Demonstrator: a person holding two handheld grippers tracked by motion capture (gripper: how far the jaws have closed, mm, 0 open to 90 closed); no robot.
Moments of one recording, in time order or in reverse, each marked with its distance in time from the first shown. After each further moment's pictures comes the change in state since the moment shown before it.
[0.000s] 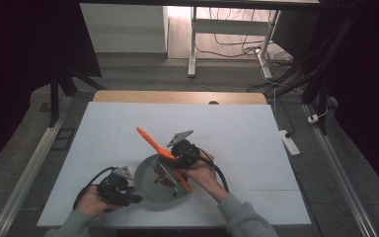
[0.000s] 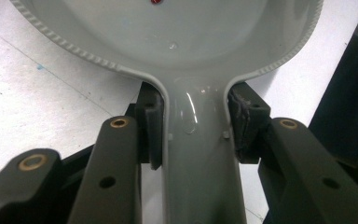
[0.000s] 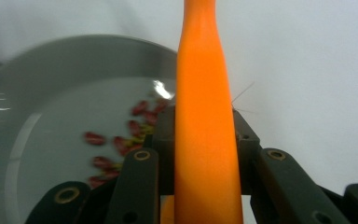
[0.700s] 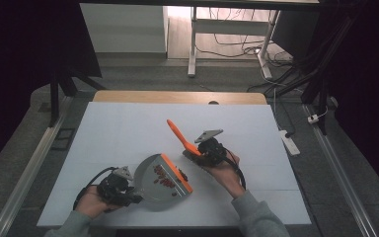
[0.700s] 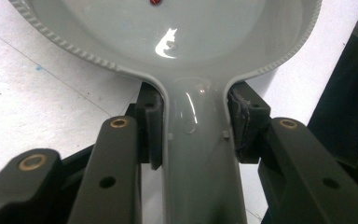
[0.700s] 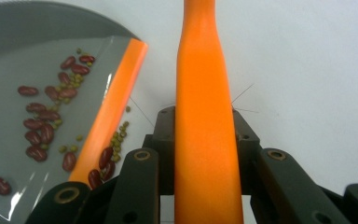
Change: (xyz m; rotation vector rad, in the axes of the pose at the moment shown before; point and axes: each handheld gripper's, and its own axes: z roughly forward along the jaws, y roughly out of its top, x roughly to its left) left arm -0.001 0.000 -0.001 -0.002 0.001 0.003; right arm -0.037 -0.045 -0.045 -0.004 -0.145 0.132
